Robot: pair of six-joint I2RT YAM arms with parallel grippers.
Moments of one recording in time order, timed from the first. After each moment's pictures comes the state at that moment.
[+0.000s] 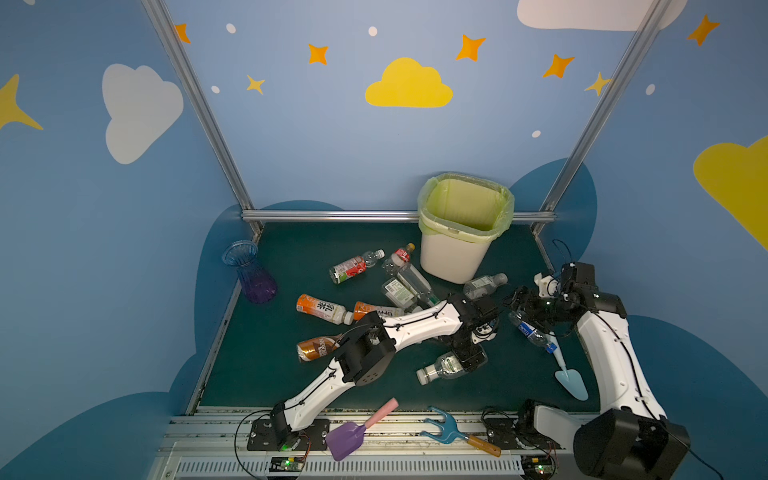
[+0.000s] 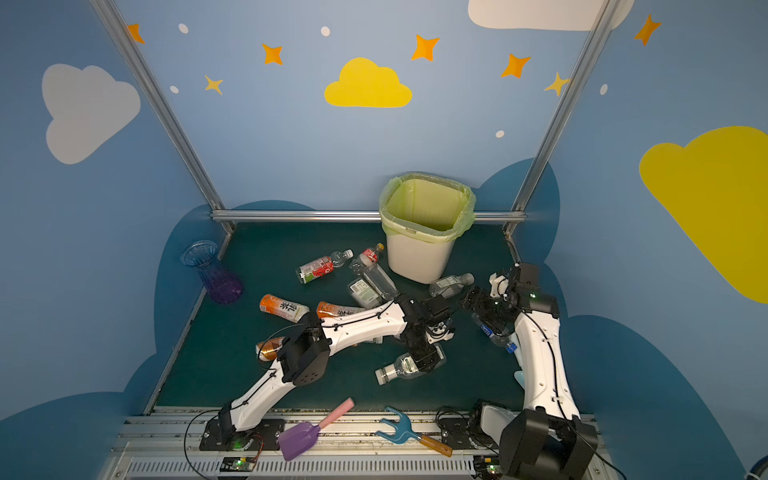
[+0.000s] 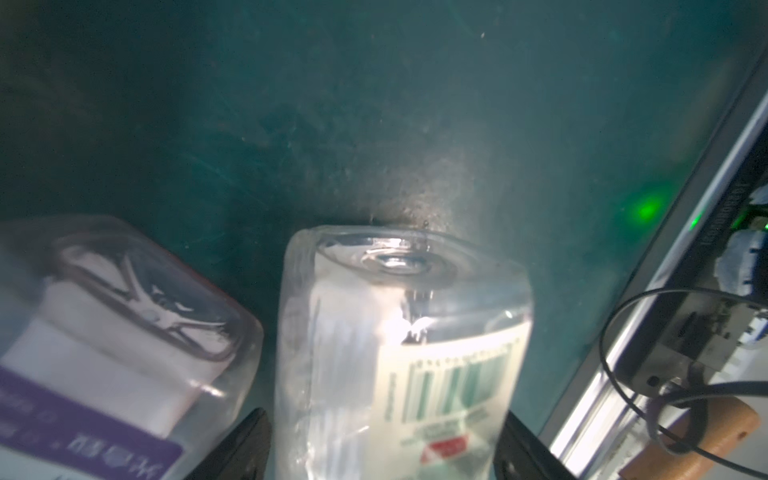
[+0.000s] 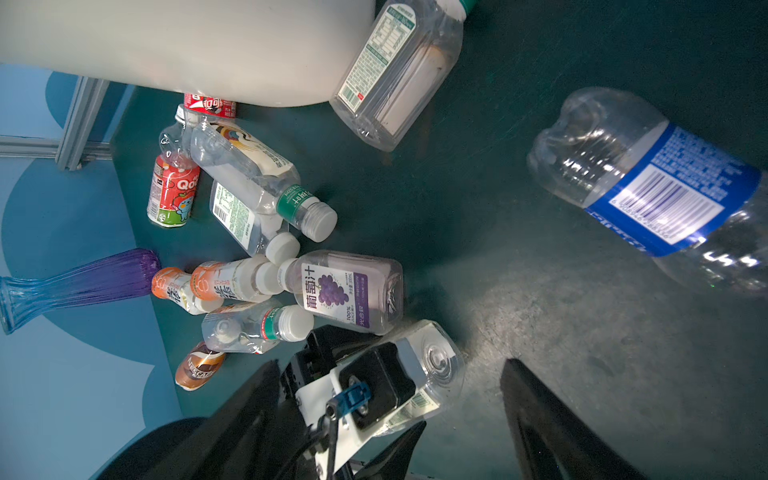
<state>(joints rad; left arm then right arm) -1.11 2.41 2.12 -1.09 0.23 -0.02 -0.18 1.15 1.04 -1.03 -0.47 0.32</state>
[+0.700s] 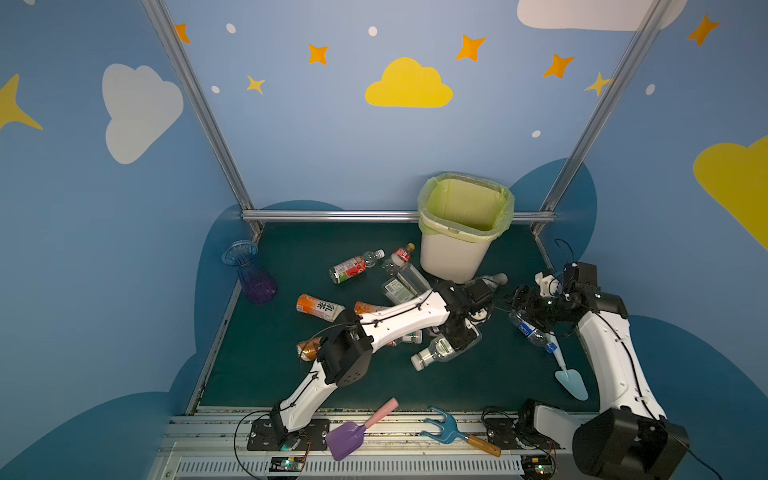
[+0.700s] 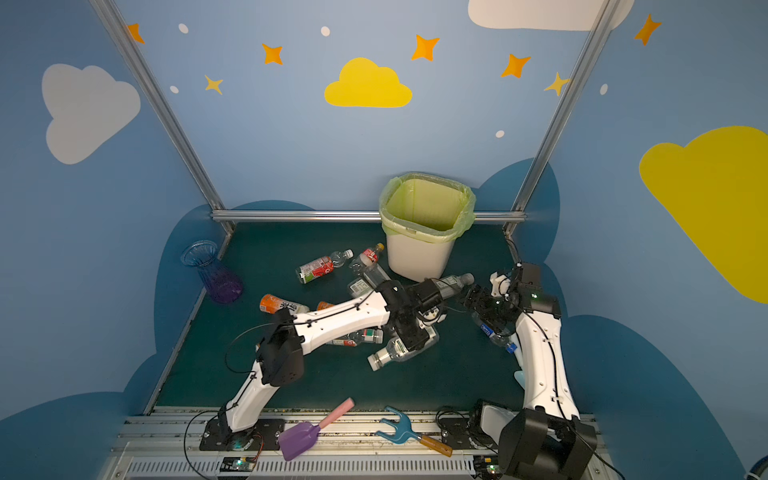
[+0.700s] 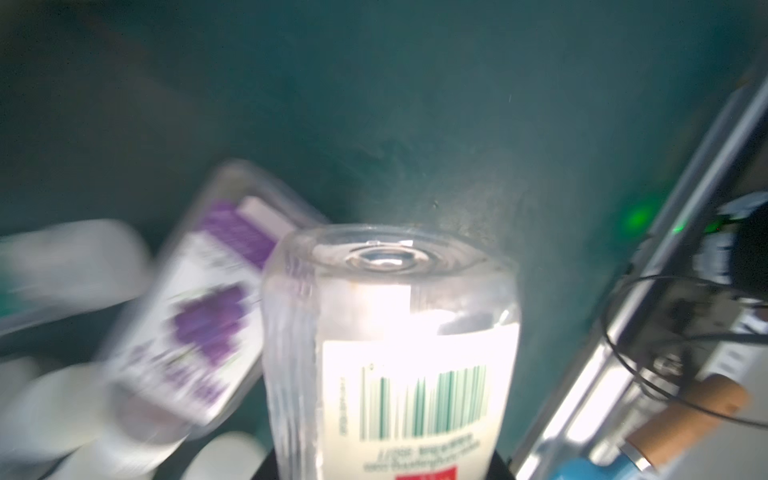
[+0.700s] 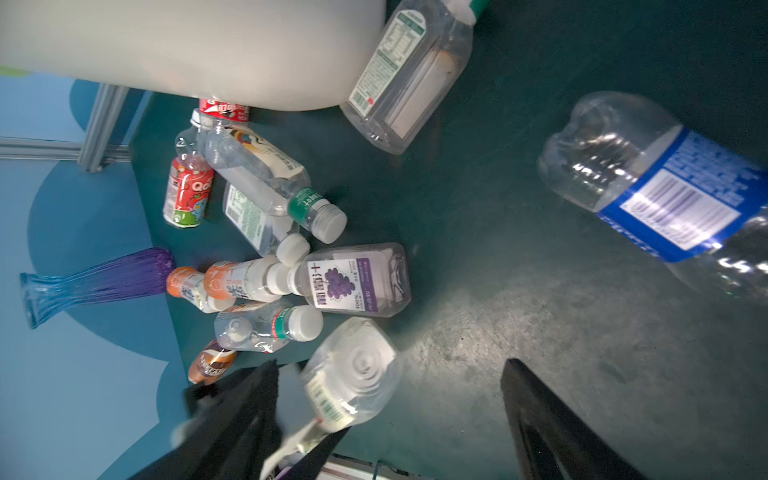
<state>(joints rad) -1.05 2.17 2.07 -1.12 0.10 -0.05 -0.19 1.15 1.05 -1.02 -0.53 0.33</state>
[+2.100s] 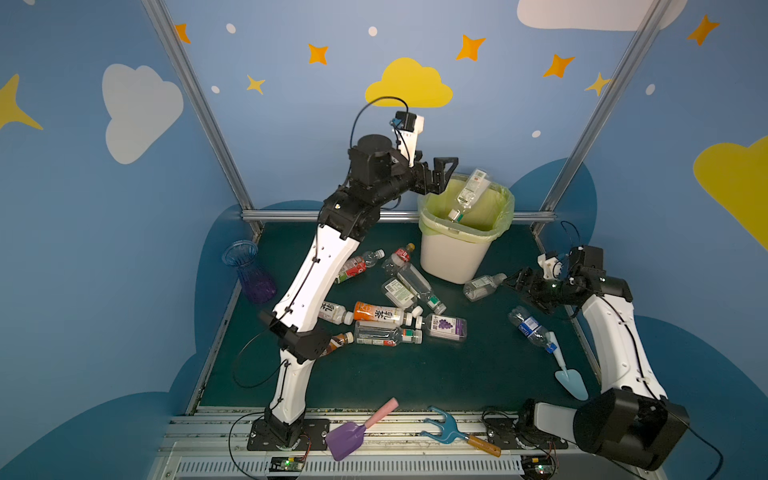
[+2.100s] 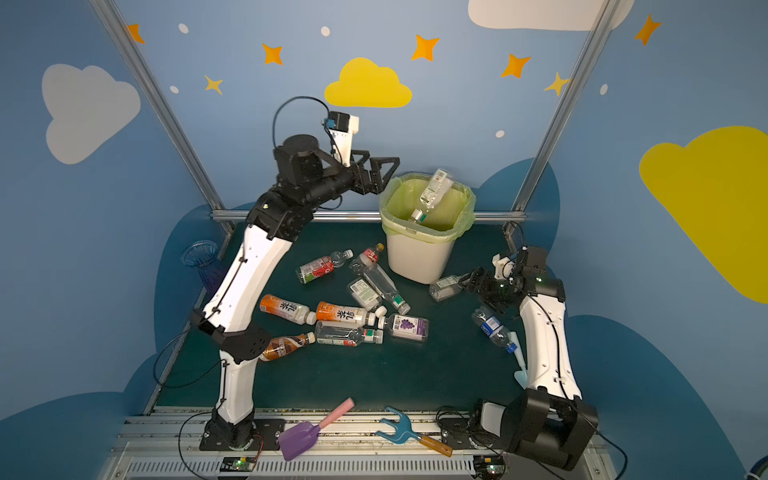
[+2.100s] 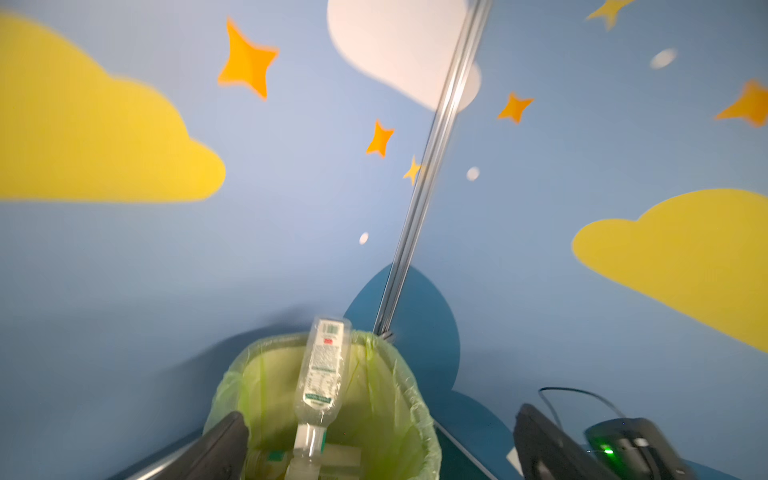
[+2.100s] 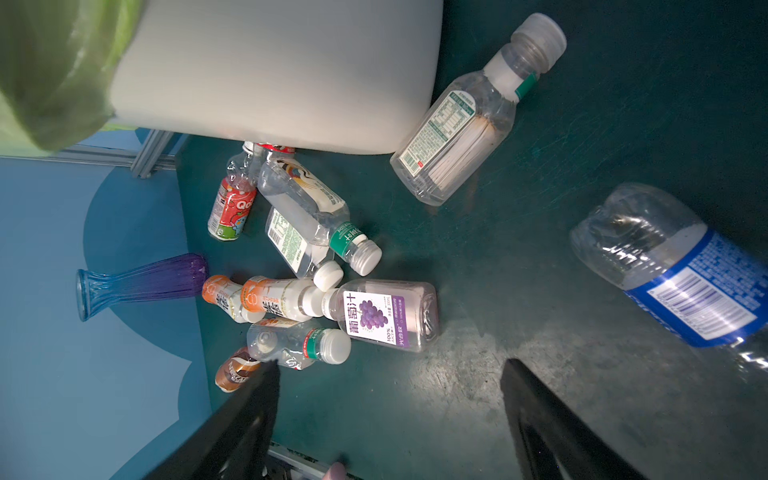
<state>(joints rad) -0.60 2.02 2.71 -0.61 0.20 -0.26 -0.20 1.27 1.20 -1.00 -0.56 0.29</state>
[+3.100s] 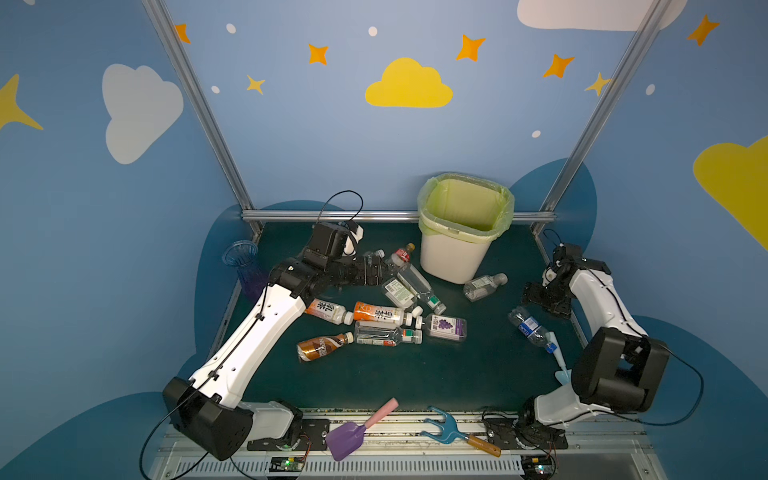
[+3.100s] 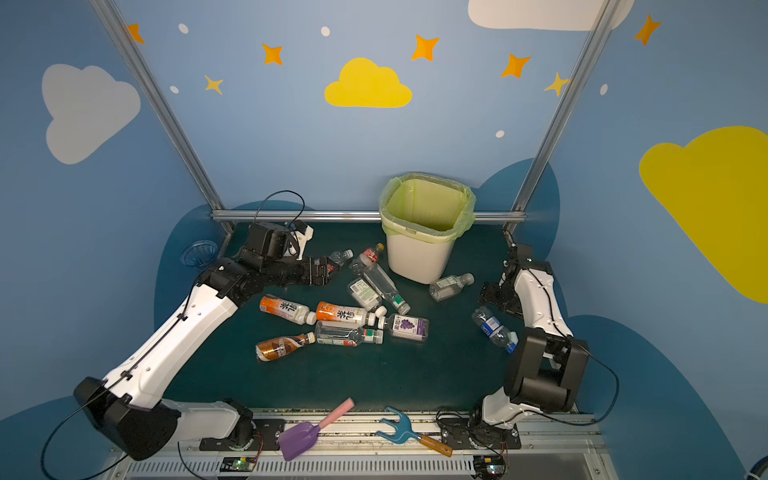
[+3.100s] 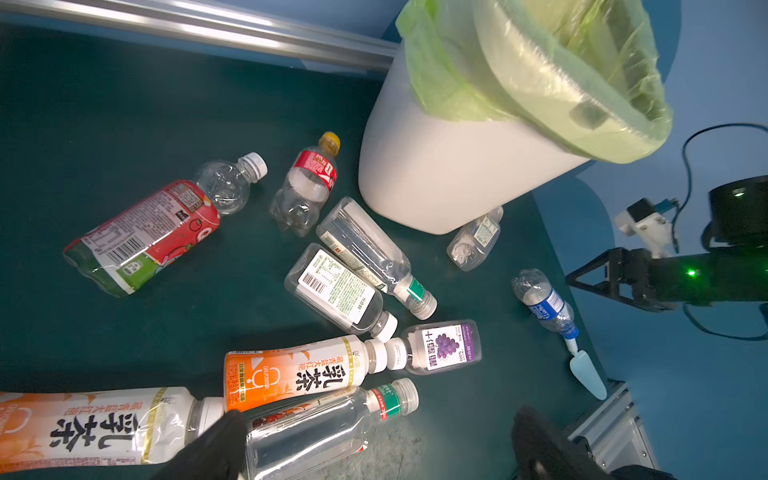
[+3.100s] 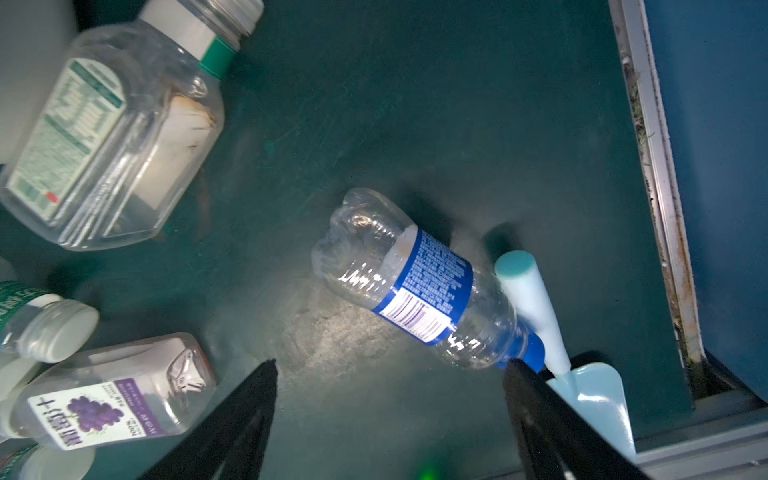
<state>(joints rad) -0.45 1.31 1.41 -0.78 0.22 -0.41 -0.21 1.57 1.27 -1.10 0.00 0.14</state>
